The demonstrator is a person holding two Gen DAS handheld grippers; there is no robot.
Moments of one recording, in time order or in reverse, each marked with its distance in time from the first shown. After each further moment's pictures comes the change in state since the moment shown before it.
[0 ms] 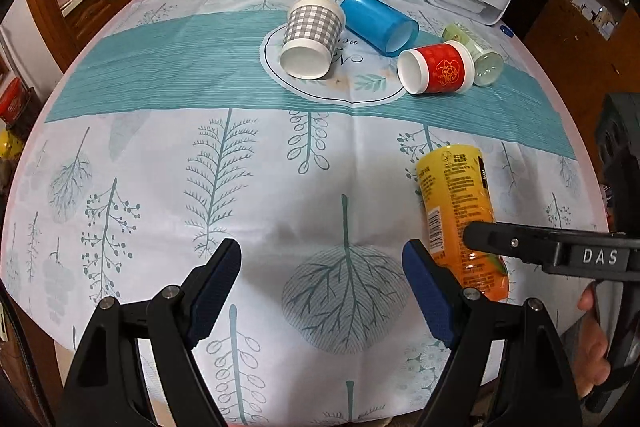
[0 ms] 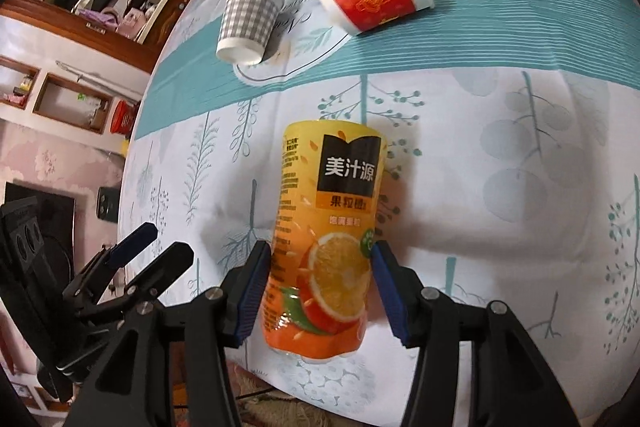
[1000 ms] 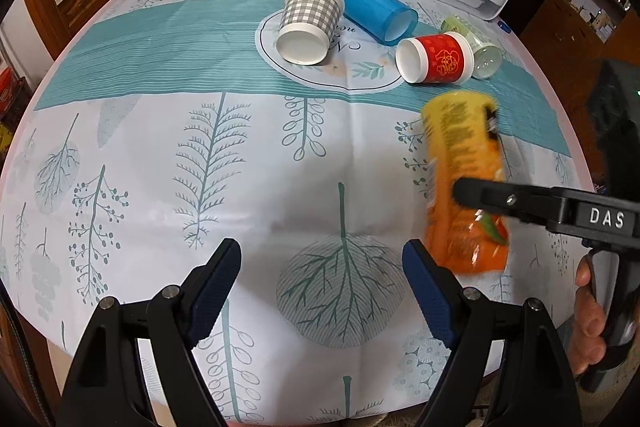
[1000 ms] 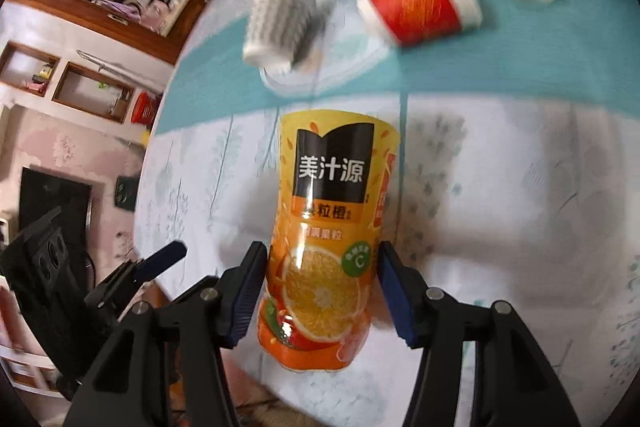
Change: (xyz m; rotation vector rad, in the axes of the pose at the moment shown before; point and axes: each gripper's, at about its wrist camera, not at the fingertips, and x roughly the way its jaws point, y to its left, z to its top) left arm 0.008 0.003 -0.001 -0.015 0.031 -0.033; right arm -0.003 0.009 0.012 -0.075 -0.058 0.050
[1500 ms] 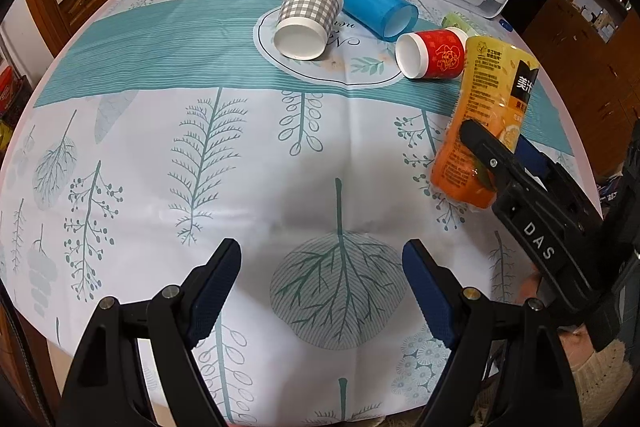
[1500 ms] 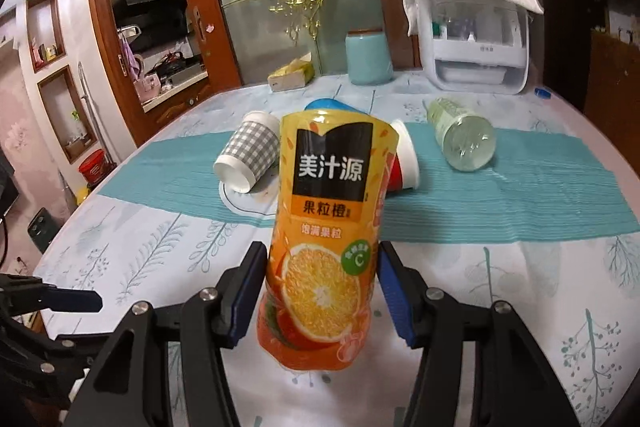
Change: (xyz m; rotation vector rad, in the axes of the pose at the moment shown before) left arm 0.005 -0.004 -0.003 -0.002 0.005 0.007; right arm -0.008 0.008 -0.026 -0.257 -0.594 -0.298
